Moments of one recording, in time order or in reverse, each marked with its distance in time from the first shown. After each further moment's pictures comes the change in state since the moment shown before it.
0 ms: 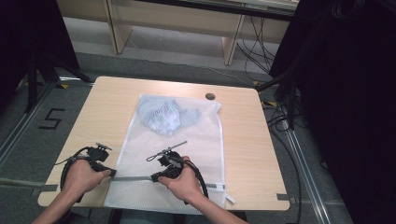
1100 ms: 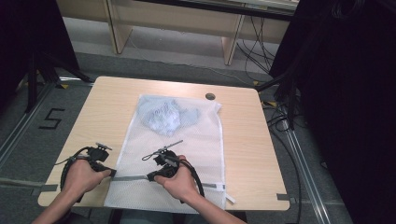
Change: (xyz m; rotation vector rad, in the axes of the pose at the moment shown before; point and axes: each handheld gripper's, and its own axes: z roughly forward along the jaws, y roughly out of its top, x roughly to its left) left arm 0.000 0.000 0.000 0.000 0.000 0.002; right arm 0.007 0.007 0.006 0.004 0.011 -0.007
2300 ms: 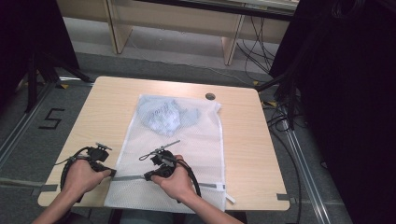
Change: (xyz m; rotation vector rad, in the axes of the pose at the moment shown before) left arm -0.001 0.000 0.001 -0.010 0.006 -0.013; right arm 0.003 0.003 0.008 -0.017 0.003 -0.012
